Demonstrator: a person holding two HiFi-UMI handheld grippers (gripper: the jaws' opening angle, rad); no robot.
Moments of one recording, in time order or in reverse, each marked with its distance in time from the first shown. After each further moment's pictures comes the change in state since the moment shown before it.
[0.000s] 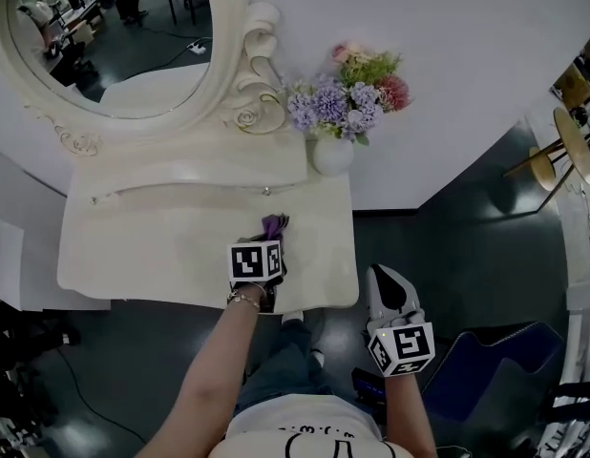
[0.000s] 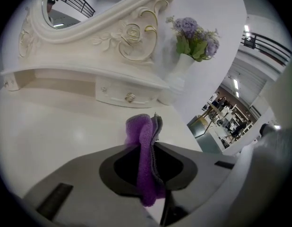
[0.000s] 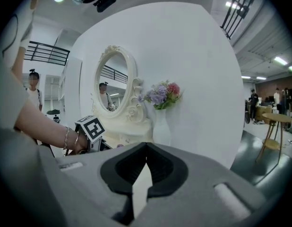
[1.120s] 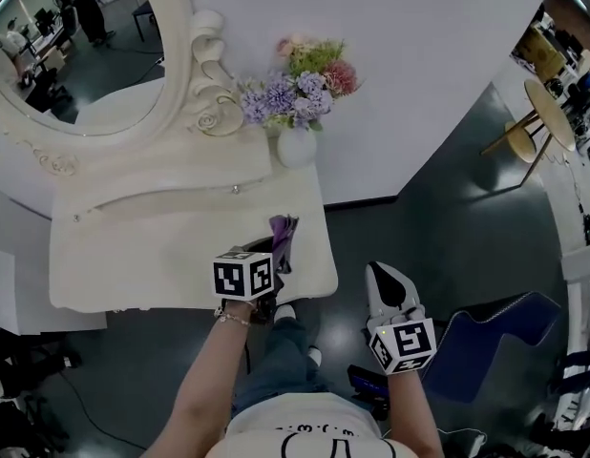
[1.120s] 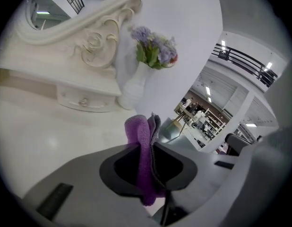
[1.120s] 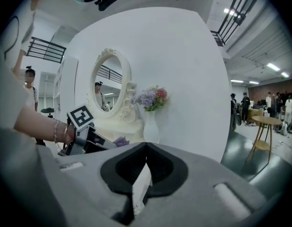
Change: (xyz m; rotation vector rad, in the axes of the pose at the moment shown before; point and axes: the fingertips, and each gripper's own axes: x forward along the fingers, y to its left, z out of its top) left arm -0.035 -0.108 -0.007 0.074 -0.053 -0.278; right arm -0.057 -0.035 -0.006 -0.005 -0.003 -0.080
